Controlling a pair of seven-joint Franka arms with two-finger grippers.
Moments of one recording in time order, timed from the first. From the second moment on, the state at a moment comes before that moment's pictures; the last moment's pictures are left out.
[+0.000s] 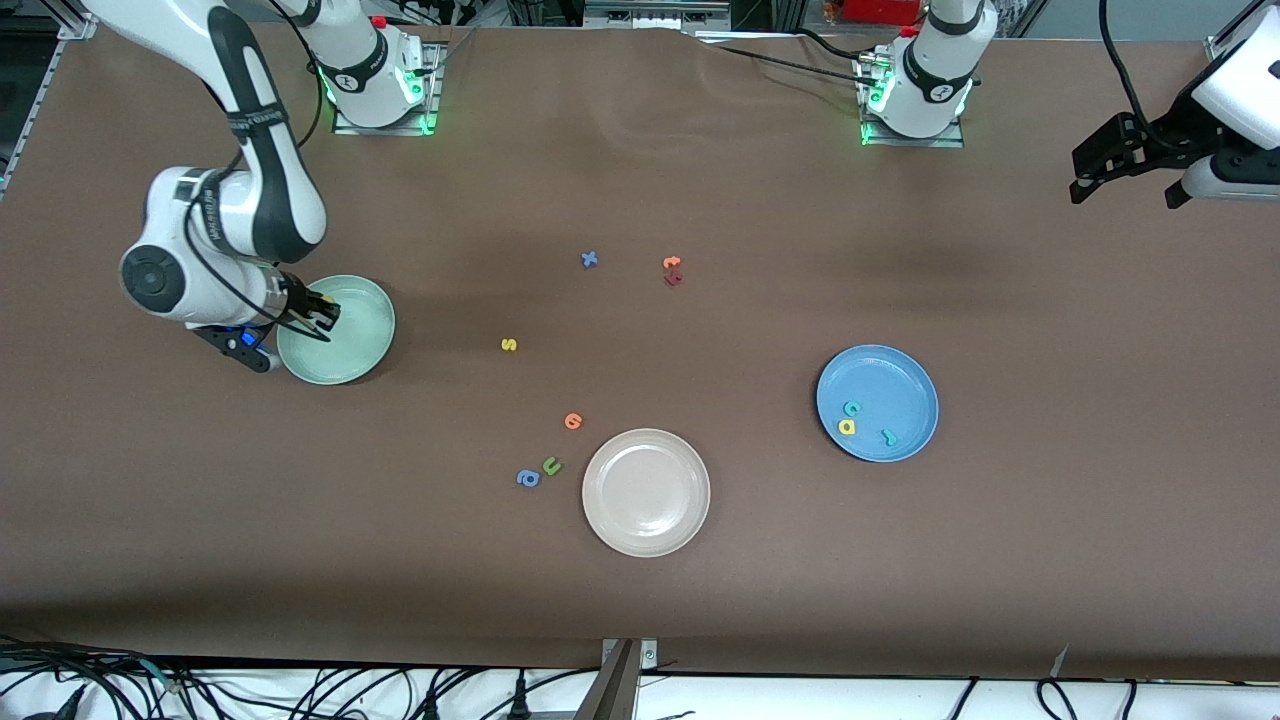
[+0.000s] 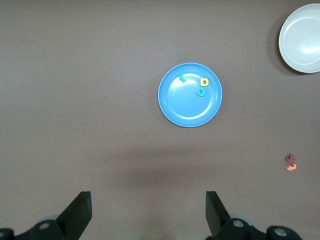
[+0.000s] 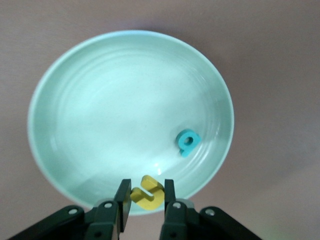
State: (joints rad) left arm 0.04 -0.08 -0.11 -1.59 0.00 1.49 -0.03; right arm 0.48 0.31 -0.44 -2.20 0.14 2.19 0.48
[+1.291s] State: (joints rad) left arm 0.02 0.01 -0.14 -1.50 0.00 1.49 -0.03; right arm 0.50 0.30 -0.13 -2.03 0.15 2.23 1.16
